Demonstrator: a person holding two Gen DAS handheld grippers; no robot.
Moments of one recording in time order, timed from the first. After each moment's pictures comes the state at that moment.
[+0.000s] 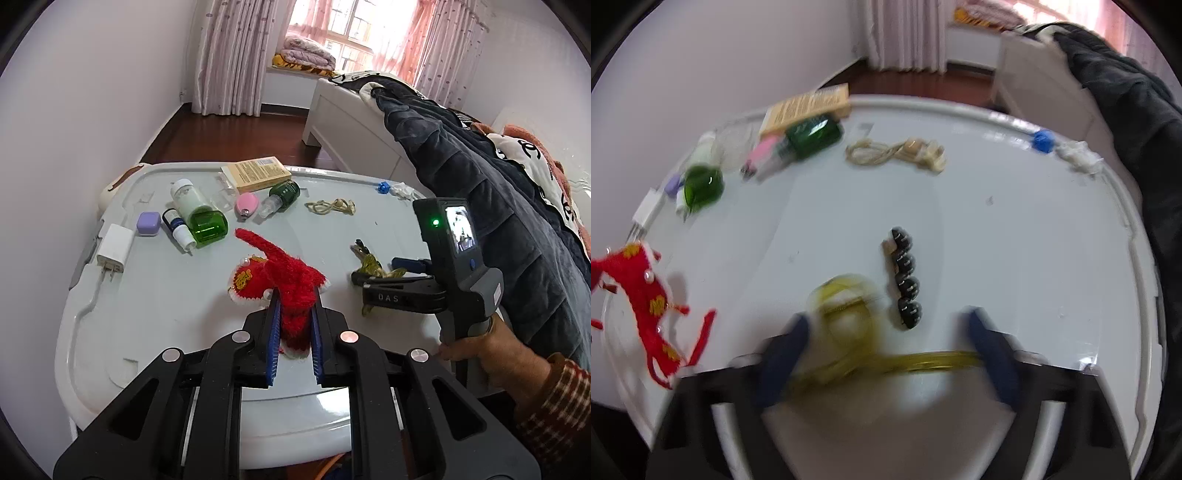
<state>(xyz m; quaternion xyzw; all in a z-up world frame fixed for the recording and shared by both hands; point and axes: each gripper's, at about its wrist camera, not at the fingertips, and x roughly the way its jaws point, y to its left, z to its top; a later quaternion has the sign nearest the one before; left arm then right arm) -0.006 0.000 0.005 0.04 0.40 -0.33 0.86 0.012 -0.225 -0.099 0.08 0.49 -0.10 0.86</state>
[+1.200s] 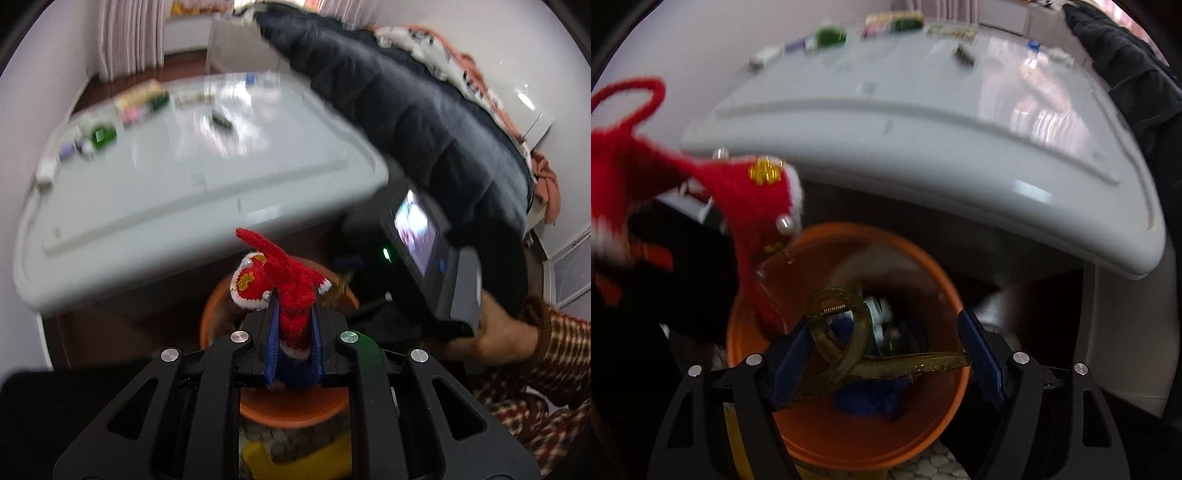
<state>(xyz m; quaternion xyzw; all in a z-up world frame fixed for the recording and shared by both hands) -0.193 0.008 -0.011 0.14 0.50 -0.46 0.72 -0.224 -0.115 -0.120 0.07 0.59 -0.01 0.80</state>
